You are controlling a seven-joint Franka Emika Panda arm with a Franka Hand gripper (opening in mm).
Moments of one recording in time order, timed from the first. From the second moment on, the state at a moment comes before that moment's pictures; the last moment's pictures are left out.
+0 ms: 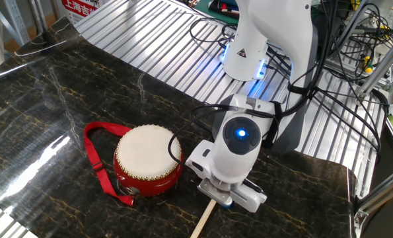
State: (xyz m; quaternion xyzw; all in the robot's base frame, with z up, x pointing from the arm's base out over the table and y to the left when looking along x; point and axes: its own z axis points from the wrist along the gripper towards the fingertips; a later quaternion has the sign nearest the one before) arm 0.532 0.167 0.066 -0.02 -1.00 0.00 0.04
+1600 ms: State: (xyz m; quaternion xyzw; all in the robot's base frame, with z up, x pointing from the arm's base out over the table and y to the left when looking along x) arm 0.531 0.166 0.061 -0.01 -1.00 0.00 0.04
